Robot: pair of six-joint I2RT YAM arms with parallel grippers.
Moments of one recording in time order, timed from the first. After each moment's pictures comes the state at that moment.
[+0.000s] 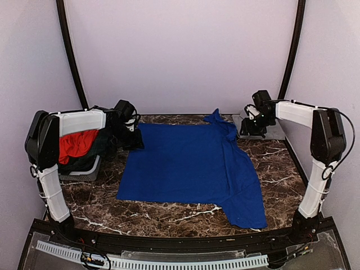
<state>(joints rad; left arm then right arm) -0.42 1.89 1.44 -0.65 0.15 -0.46 0.22 1.88 1.49 -0.64 -0.10 0.14</state>
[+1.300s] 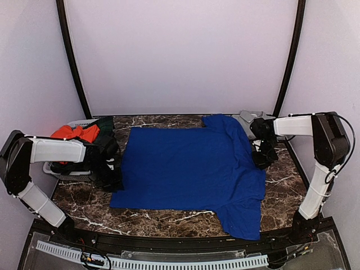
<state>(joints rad) -0.46 1.53 0.82 -0.66 0.14 -0.73 0.26 1.83 1.19 -0.86 0.17 0.16</state>
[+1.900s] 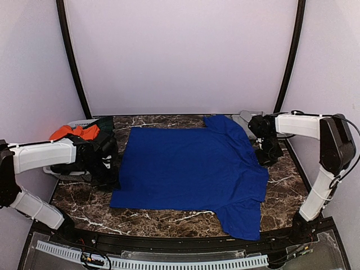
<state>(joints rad) -0.52 1.35 0.81 -0.85 0.11 -0.74 0.36 1.75 1.20 -1.05 0.37 0.26</state>
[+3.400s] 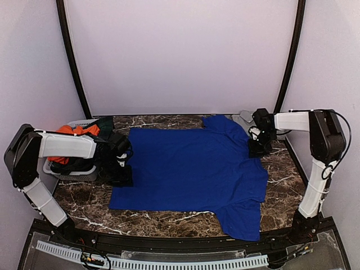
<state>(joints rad) -0.55 1.61 0.91 -0.67 0.09 -0.59 0.21 1.92 1.30 -0.71 0.00 0.11</state>
